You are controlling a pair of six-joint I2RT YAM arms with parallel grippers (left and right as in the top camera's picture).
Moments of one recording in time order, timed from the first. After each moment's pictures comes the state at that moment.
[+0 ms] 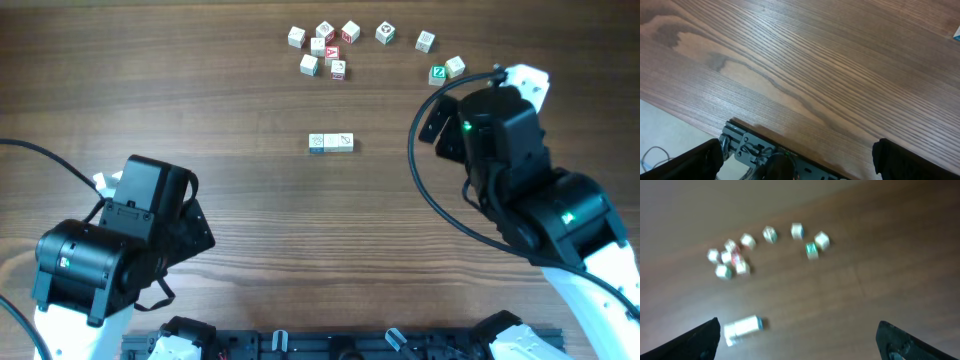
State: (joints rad) left arm -0.29 1.02 1.38 -1.68 -0.31 -0.69; right arm 0.48 1.15 1.38 -0.92 0.47 0.63
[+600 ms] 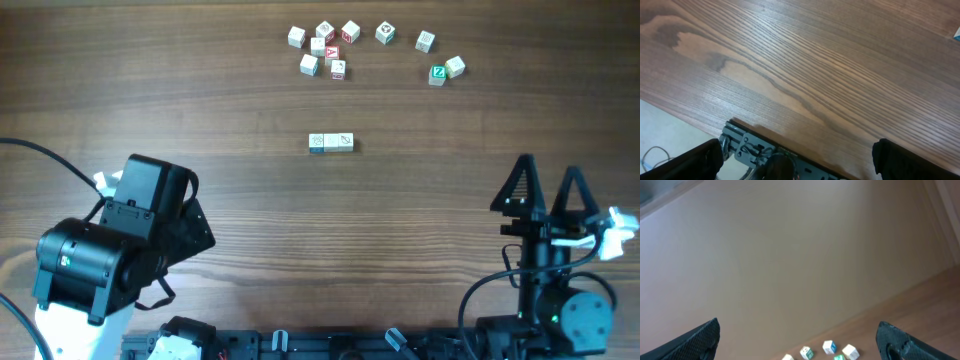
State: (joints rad) left arm -0.29 1.03 1.38 -1.68 -0.31 -0.69; right arm 0.07 0.13 0.31 0.06 0.18 0.50
